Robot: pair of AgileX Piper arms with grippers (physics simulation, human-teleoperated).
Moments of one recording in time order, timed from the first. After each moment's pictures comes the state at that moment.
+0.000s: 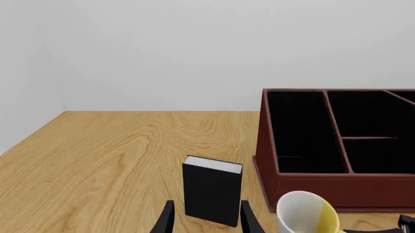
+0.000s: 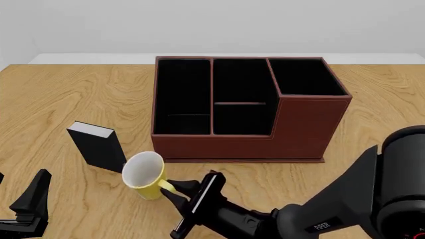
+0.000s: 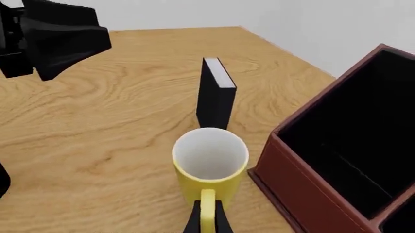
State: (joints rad) left arm 0.00 0.00 0.00 0.00 0.00; right arm 1.03 1.99 -0.62 -1.15 -0.13
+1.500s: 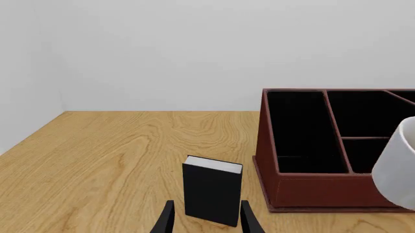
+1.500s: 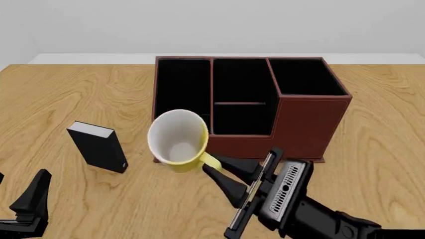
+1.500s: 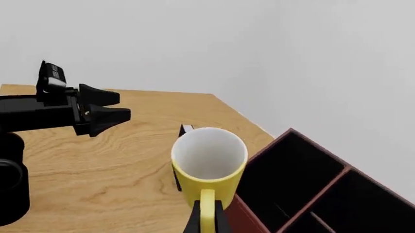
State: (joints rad) left arm 0.00 0.00 0.00 0.00 0.00; right arm 1.01 1.32 -0.32 -1.02 -0.27
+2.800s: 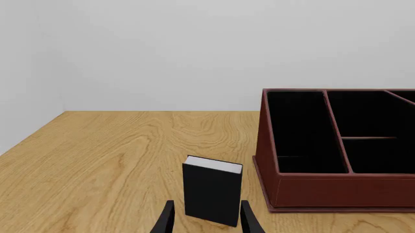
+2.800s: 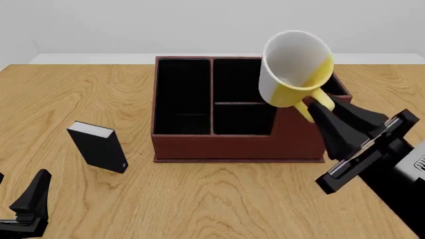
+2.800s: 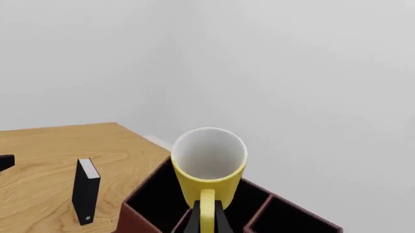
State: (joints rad) left arm 0.00 0.00 0.00 0.00 0.00; right arm 0.64 0.71 -0.30 -0.63 -0.27
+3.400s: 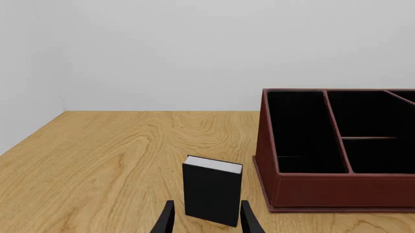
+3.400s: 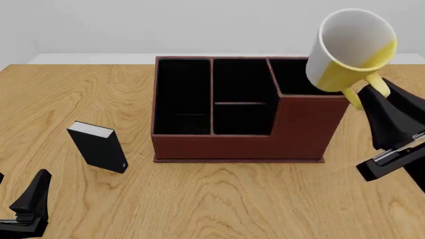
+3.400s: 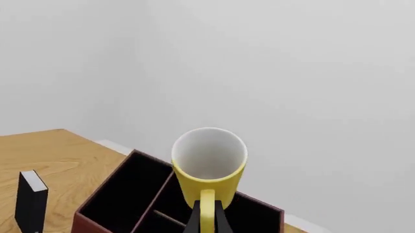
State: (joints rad) left arm 0.00 0.00 0.00 0.00 0.00; right arm 0.45 0.53 -0.33 -0.46 -0.26
